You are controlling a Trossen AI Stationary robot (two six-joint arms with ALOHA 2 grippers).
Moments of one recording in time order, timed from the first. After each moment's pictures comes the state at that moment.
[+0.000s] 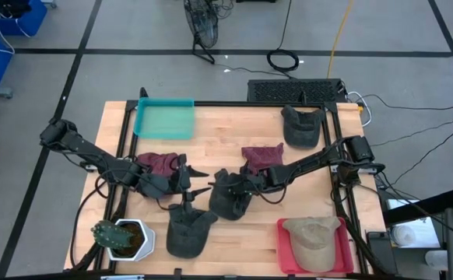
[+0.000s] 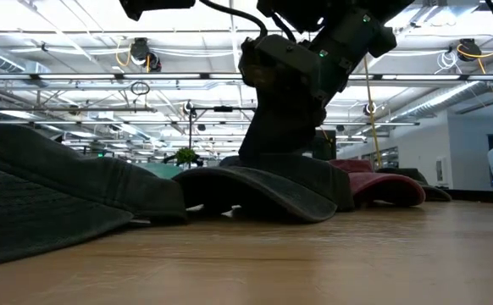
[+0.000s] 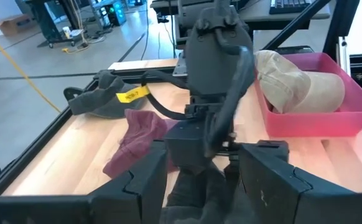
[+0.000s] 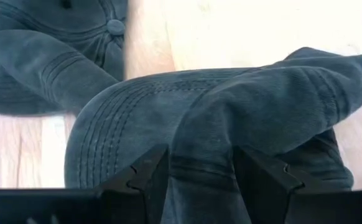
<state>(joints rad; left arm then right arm) -0.45 1.25 0.84 0.05 -0.59 -0.09 0.18 1.86 1.12 -0.11 0.08 0.46</state>
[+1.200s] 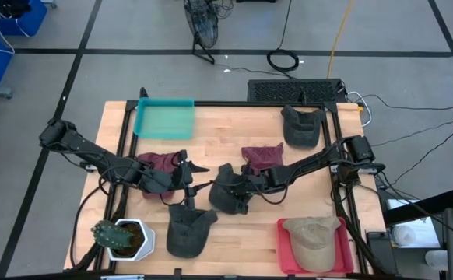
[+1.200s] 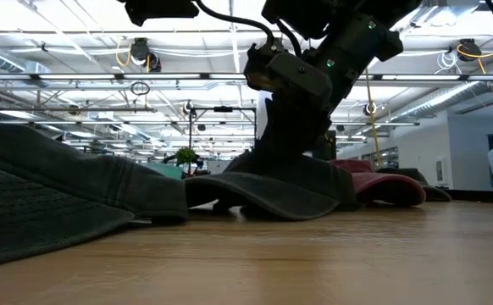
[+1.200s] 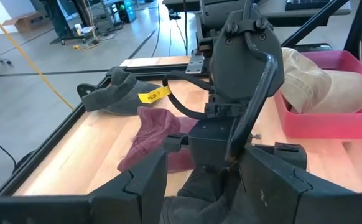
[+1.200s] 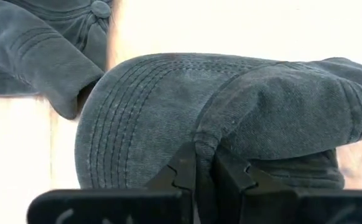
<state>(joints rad) -0.40 1.25 0.84 0.05 -0.59 -0.08 0.18 1.85 1.08 -0.11 0.13 0.37</state>
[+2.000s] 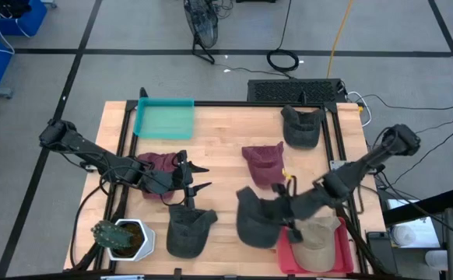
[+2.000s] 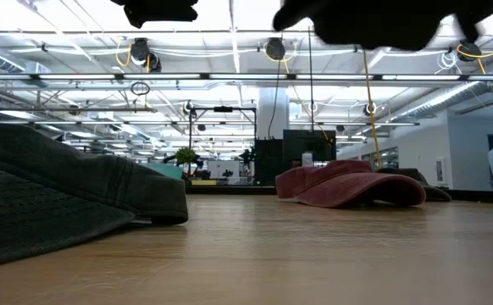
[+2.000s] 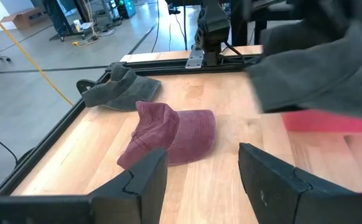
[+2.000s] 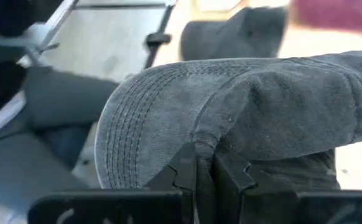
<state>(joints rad) -0.40 1.25 0.84 0.02 -0.58 -0.09 0.58 1.33 1.11 -0.47 0.13 0.39</state>
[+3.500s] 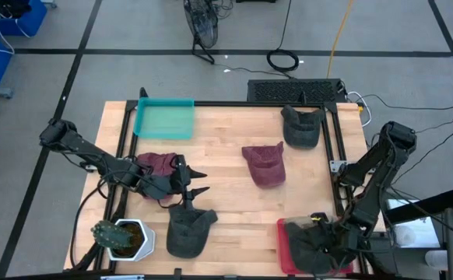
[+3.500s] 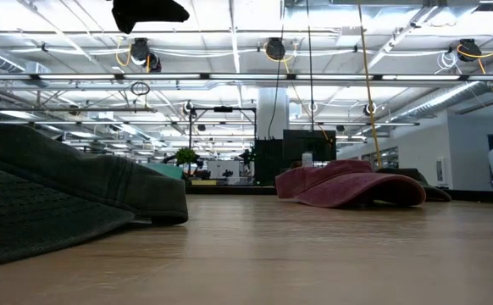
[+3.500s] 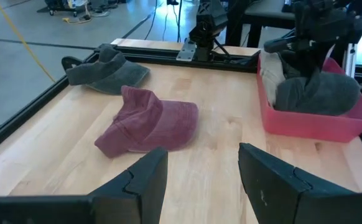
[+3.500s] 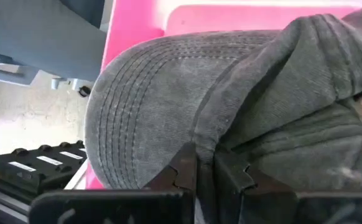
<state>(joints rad) -0.45 1.25 0.84 -0.01 -0.60 -0.27 1.08 1.34 0.82 -0.59 0.06 0.93</state>
